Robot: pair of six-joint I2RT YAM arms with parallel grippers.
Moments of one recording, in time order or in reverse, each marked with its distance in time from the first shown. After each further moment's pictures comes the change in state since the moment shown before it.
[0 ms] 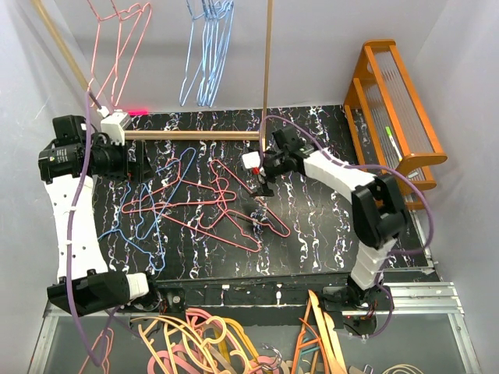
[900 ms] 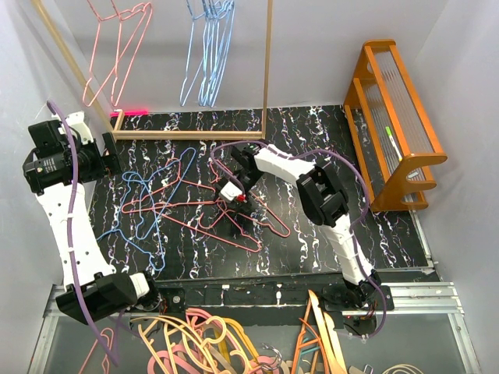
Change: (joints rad) left arm 0.161 -0.046 -0.084 0.151 -0.320 -0.260; right arm 0.164 0.579 0.623 -0.756 -0.115 -0.956
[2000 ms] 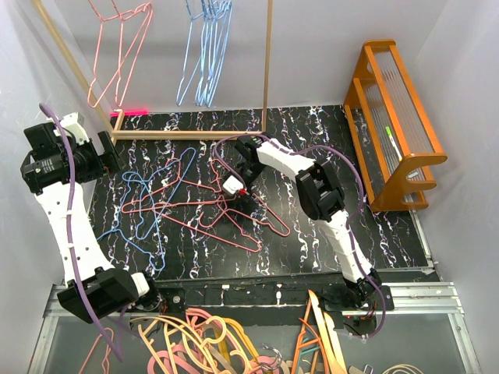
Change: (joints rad) left arm 0.051 0.007 -0.045 0.056 0.087 -0.044; right arm -0.044 0.107 0.162 -0.055 0.085 -0.035
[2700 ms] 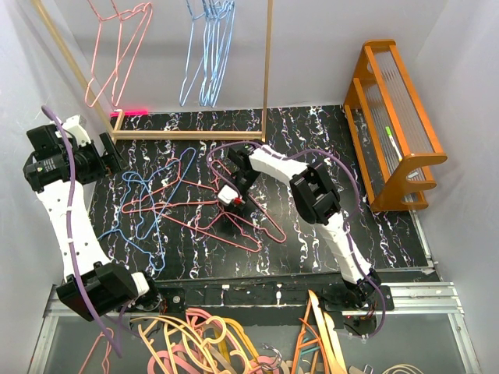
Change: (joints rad) left arm 0.011 0.018 -0.039 0.029 0.055 -0.015; right arm 0.058 0.000 -0.039 -0.018 0.019 -0.001
